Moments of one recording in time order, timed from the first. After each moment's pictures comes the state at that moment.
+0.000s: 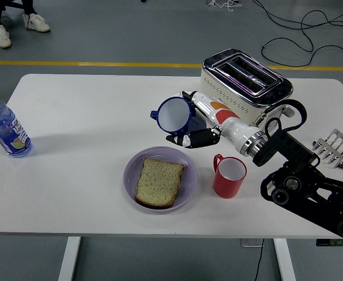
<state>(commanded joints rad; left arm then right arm) -0.03 0.04 -0.73 -0.18 0.82 0.05 0.17 0.78 -0.38 0.50 1.55 -1.26 -0.37 -0.14</state>
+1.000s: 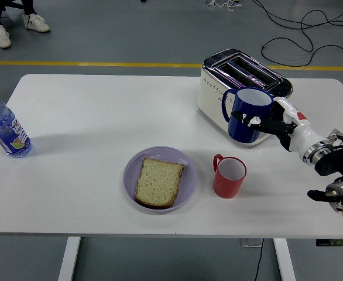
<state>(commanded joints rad) -0.04 0.04 -0.74 -0.18 0.83 0.05 0.17 0.43 -0.49 0.93 1.64 -0.78 -0.36 -0.19</state>
